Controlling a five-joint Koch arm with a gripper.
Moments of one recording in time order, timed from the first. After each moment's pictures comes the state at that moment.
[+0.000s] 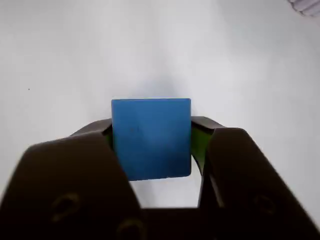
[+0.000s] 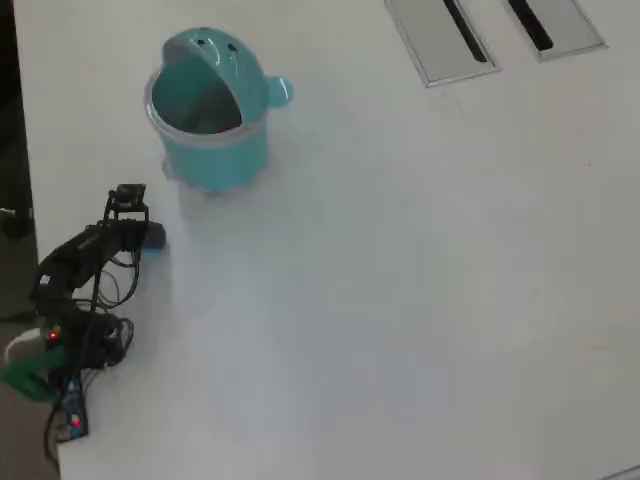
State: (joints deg) arm -59.0 96.9 132.5 27.6 -104.2
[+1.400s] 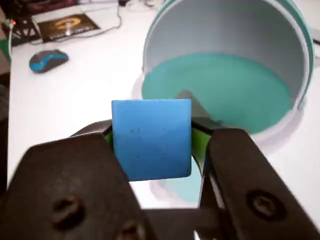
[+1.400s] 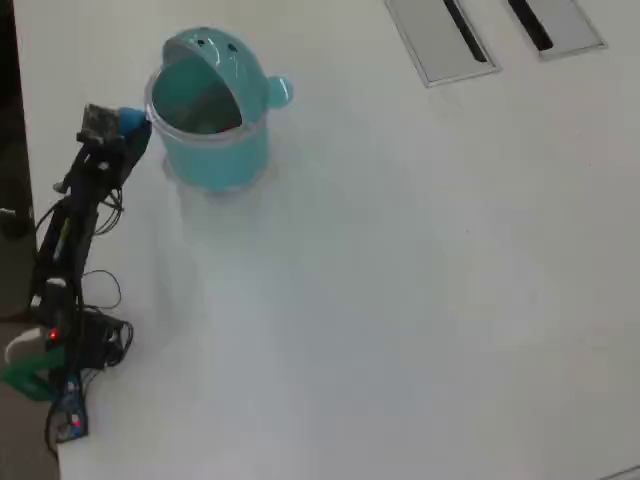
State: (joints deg) arm -58.8 105.0 87.5 32.6 -86.9
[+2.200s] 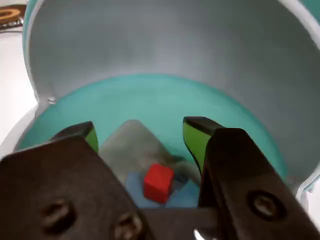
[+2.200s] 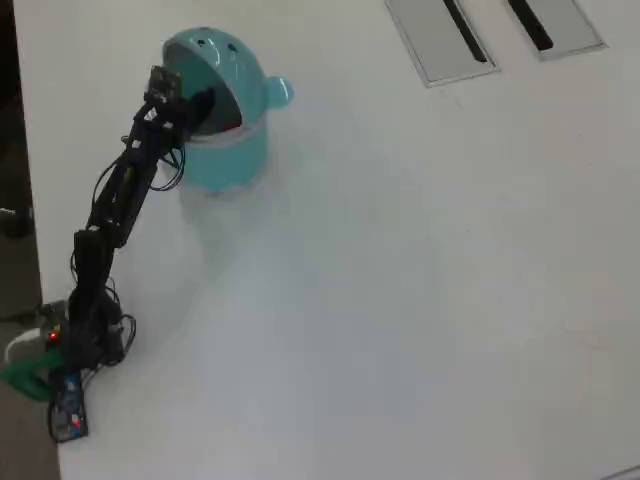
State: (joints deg) arm -49.6 64.2 46.6 31.7 -95.5
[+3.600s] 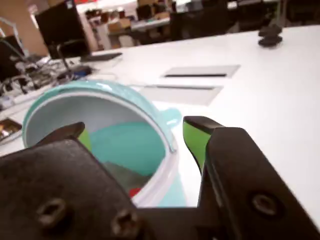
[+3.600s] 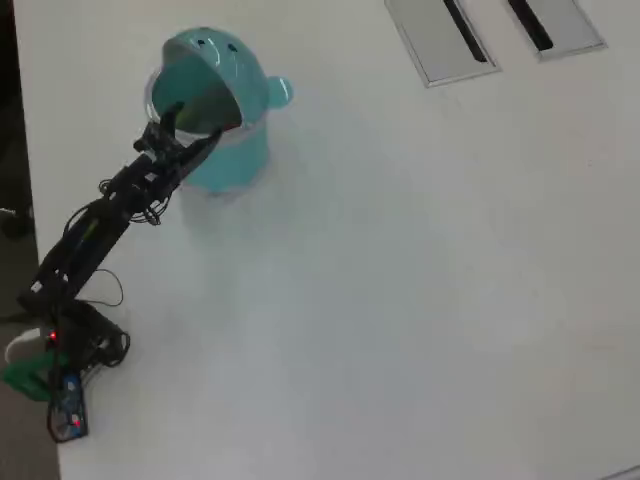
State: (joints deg) arm -34.8 103.4 87.2 17.2 -75.7
